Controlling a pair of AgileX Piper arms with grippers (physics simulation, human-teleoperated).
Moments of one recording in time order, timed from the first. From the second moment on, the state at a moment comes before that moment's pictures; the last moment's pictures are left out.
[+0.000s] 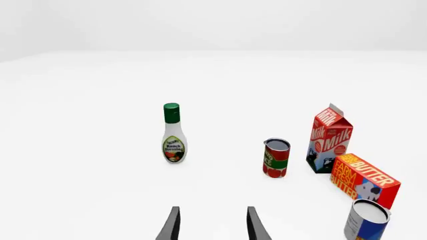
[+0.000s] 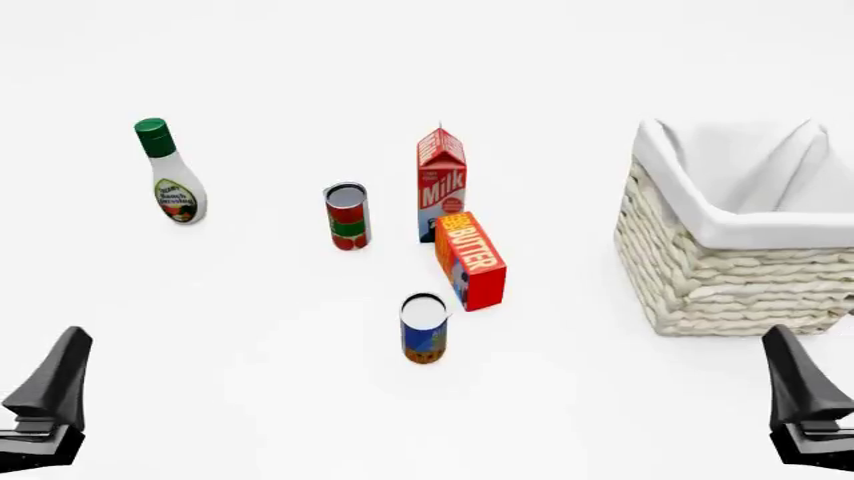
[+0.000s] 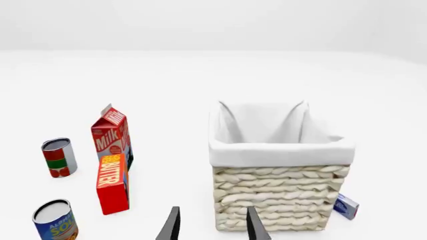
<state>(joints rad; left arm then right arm) 0.00 0.00 0.00 0.00 0.00 0.00 0.01 -0.01 0.00 -0.01</state>
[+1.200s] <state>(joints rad) 0.00 0.01 0.00 0.00 0.00 0.35 0.09 -0.17 0.02 -0.07</state>
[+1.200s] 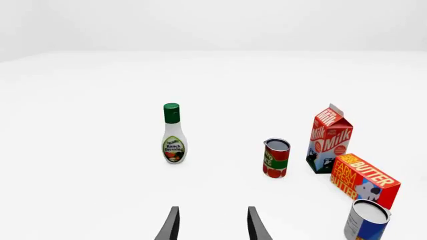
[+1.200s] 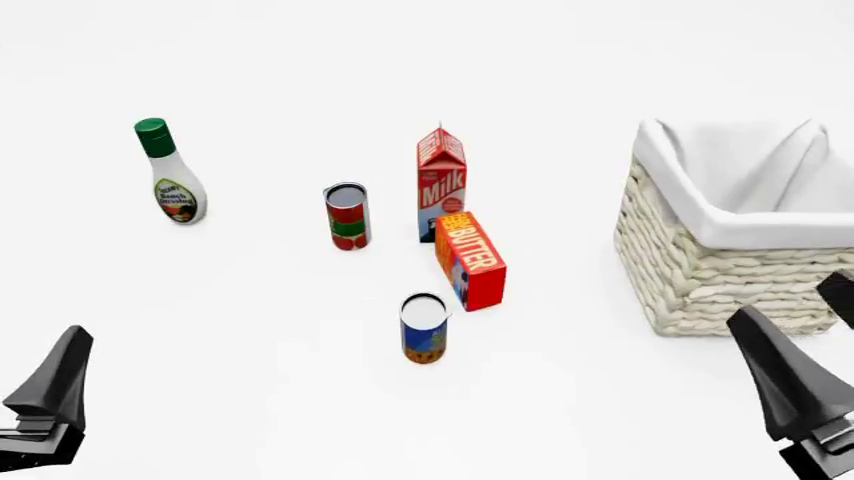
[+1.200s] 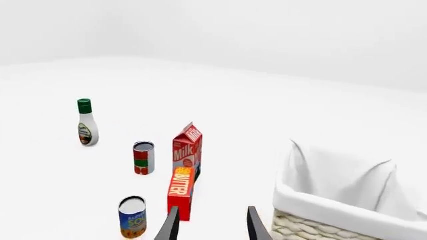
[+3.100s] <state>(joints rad) 0.00 0.01 0.00 0.00 0.00 0.80 1.30 -0.31 -0.87 -0.07</state>
